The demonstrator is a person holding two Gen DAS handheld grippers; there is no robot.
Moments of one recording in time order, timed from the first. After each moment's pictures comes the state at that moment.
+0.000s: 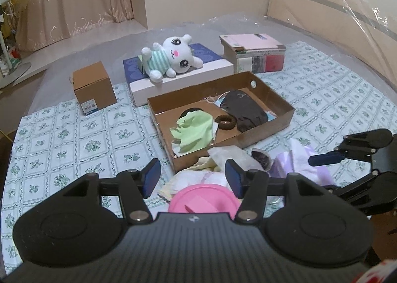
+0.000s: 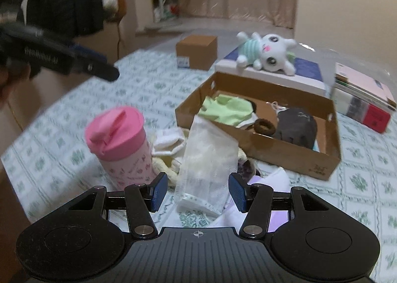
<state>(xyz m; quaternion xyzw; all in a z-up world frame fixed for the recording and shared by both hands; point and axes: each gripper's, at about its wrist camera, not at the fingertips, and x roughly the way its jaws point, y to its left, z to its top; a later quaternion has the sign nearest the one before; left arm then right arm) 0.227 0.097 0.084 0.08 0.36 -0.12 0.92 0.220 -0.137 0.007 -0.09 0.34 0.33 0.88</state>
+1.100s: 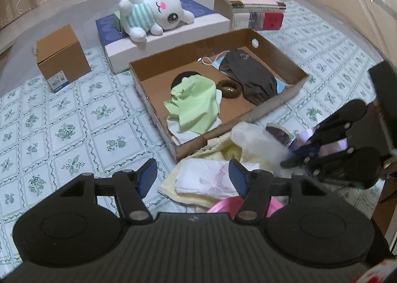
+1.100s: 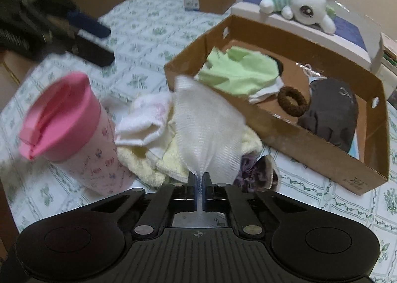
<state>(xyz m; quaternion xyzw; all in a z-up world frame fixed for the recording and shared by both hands) 0.322 0.112 0.029 0.10 0.46 -0.18 0.86 0.322 -0.096 -0.045 -0.13 0.45 0.36 0.81</state>
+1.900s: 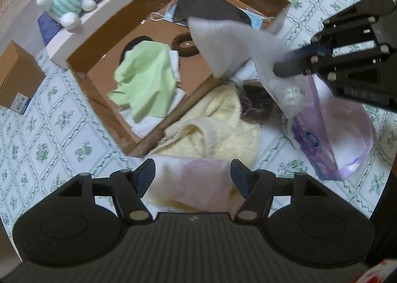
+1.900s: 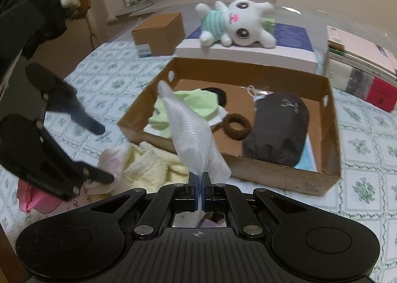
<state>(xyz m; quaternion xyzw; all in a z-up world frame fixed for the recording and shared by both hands) 0.356 0.010 -0.014 0.25 0.56 -0.20 0.76 0.351 -0.151 -0.011 -0.03 0.41 0.30 0.86</state>
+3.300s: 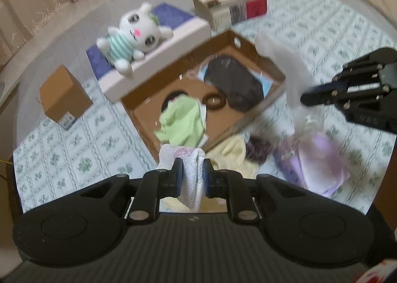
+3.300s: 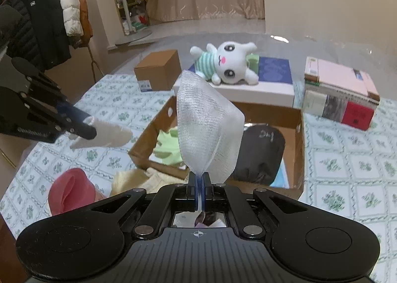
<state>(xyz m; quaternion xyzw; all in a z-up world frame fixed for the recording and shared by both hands) 0.325 0.022 0.105 0.21 0.47 -0.15 0.84 0.318 -0.185 0.059 -0.01 0.36 0.29 0.89</state>
